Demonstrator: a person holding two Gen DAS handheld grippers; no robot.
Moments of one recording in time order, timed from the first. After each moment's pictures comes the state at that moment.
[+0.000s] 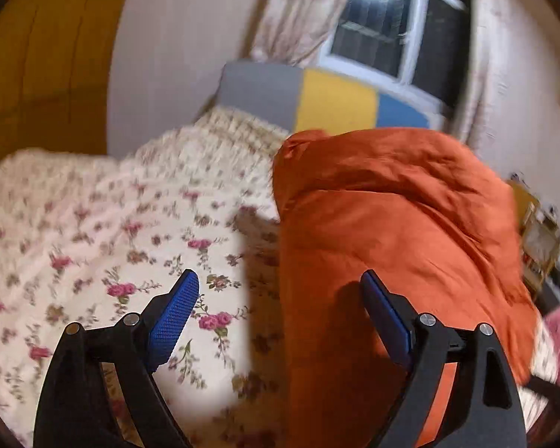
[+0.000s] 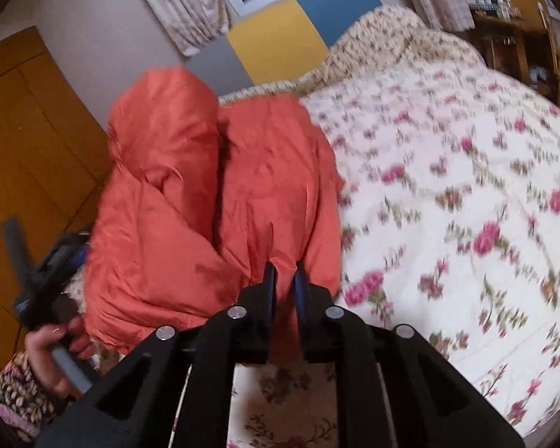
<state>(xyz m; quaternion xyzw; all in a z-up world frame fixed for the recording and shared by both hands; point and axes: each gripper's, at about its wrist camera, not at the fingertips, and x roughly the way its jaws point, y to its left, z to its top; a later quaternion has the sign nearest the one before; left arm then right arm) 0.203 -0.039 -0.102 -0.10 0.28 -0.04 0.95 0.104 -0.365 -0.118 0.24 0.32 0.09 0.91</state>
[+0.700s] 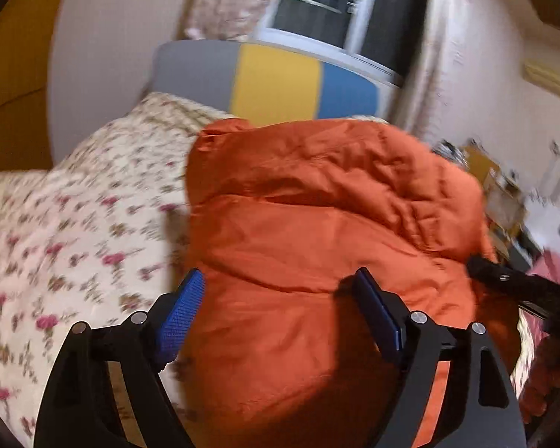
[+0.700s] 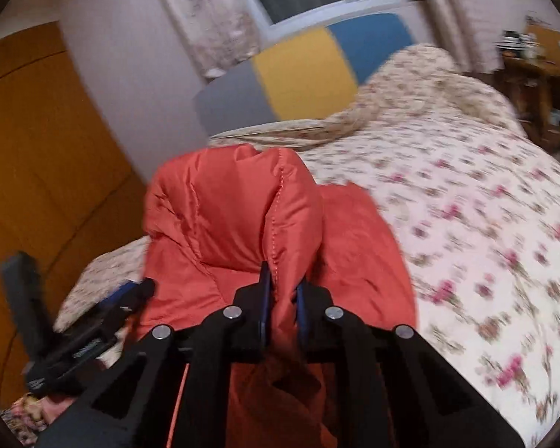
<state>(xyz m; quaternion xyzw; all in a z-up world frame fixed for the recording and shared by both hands) 0.224 -0.108 -0.088 -0.04 0.29 -0.16 0.94 0.174 -0.337 -0.085 0.21 0.30 0.08 0.93</state>
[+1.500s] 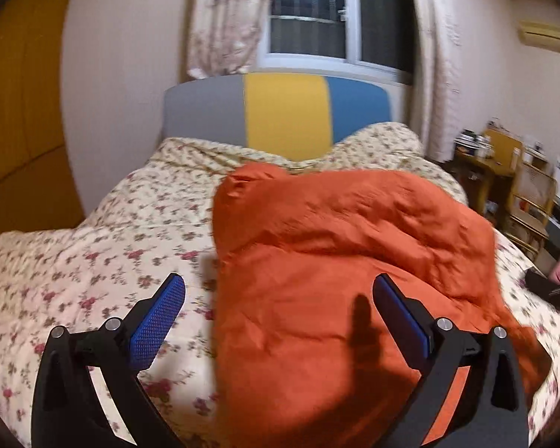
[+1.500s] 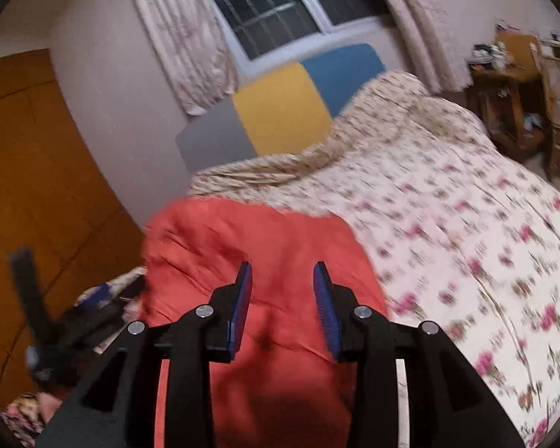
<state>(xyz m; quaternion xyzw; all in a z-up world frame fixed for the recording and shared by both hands) 0.235 -0.125 -0.071 0.02 0.25 -0.08 0.97 0.163 -0.350 -0.043 0.23 0.24 0.09 0.94</state>
